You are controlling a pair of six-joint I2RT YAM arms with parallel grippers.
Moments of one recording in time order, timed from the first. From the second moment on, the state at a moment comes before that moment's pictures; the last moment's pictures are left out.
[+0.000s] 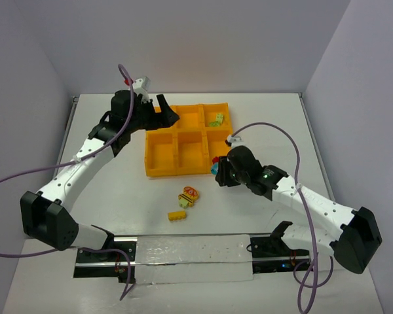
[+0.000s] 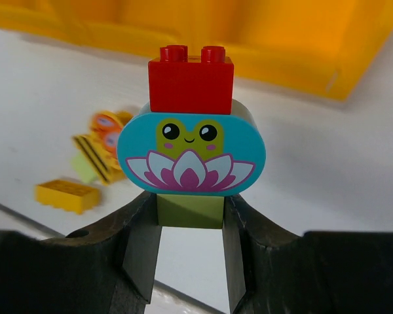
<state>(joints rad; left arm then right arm) -0.45 1.40 1.29 -0.28 0.13 -0.49 0.73 1.09 0.75 -0.45 0.12 0.52</state>
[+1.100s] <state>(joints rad) -0.58 1.66 1.11 0.09 0.82 -0.84 0.74 1.20 0.92 -0.38 0.03 0.43</state>
